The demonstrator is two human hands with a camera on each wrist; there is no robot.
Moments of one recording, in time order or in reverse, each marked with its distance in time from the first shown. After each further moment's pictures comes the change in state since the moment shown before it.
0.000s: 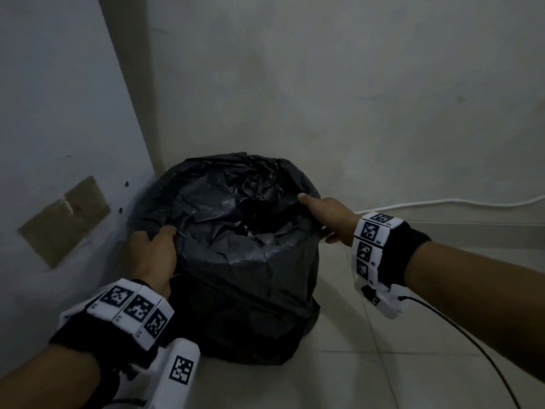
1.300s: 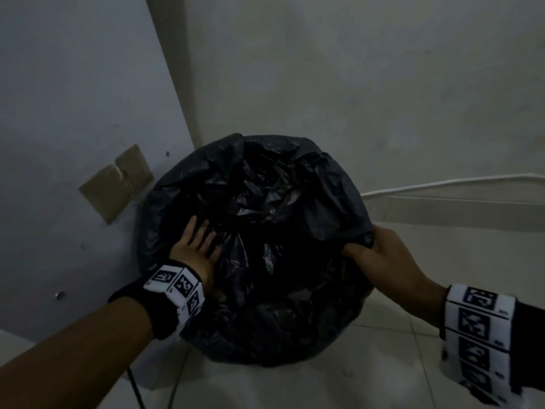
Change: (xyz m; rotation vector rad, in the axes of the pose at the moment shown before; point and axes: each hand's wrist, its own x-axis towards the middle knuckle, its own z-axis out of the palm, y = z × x) left_hand 0.001 -0.042 -0.018 2.401 -0.617 0.457; right_hand -0.091 0.081 0.014 0.028 0.020 -0.398
